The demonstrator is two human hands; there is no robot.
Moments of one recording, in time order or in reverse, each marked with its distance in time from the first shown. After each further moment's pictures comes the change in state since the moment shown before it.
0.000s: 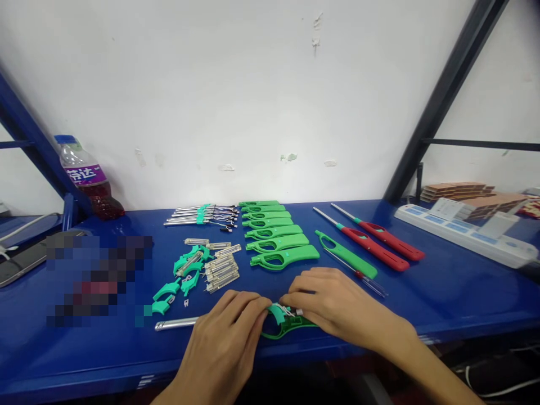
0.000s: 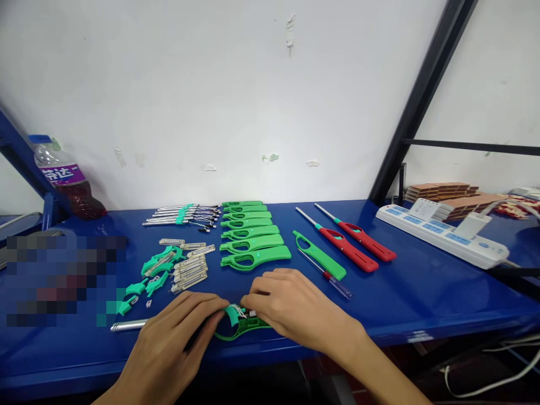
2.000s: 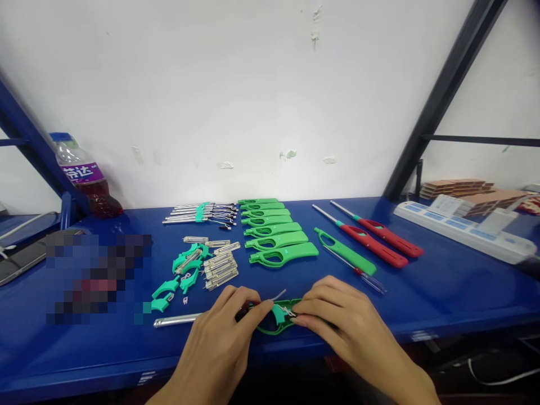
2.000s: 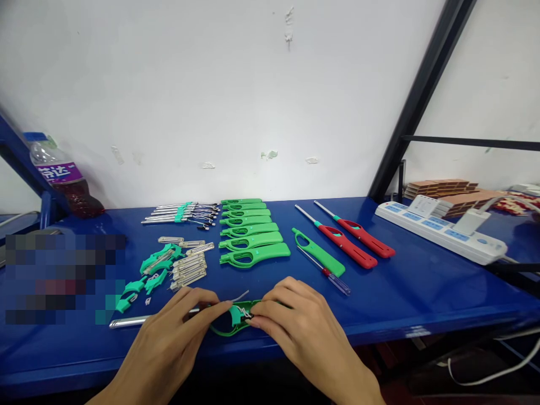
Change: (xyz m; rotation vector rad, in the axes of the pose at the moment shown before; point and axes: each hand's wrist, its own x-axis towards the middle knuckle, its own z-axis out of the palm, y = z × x) left_hand -0.003 -0.003 -0.005 0.059 -0.094 0.034; right_hand -0.033 -0.028 0.026 0.268 0.342 0.250
